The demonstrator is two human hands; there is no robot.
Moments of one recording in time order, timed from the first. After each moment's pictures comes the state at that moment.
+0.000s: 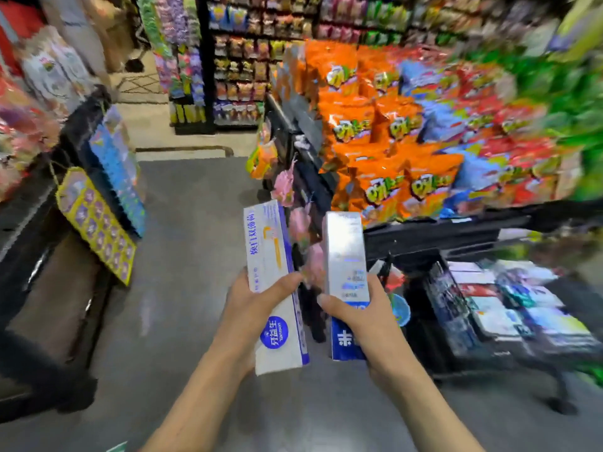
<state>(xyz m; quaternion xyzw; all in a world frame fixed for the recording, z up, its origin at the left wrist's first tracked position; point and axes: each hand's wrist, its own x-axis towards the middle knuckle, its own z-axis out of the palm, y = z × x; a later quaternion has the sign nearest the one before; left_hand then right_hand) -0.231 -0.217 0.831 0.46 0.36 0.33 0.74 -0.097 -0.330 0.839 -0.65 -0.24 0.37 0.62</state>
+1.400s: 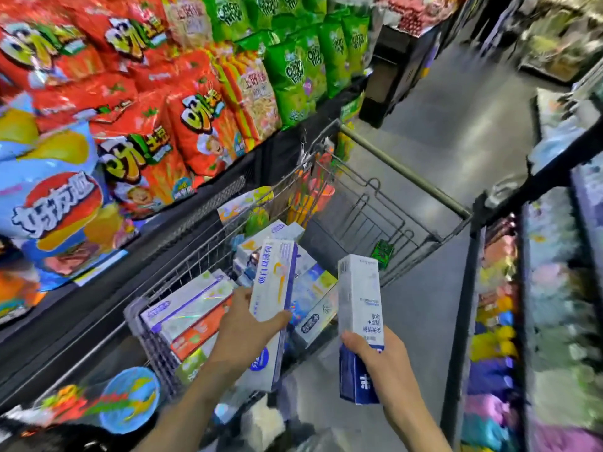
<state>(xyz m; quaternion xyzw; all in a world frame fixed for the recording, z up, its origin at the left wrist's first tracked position) 0.584 -0.469 0.716 0.76 0.25 -0.03 0.60 0.588 -0.685 0.762 -0.76 0.11 0.18 0.61</state>
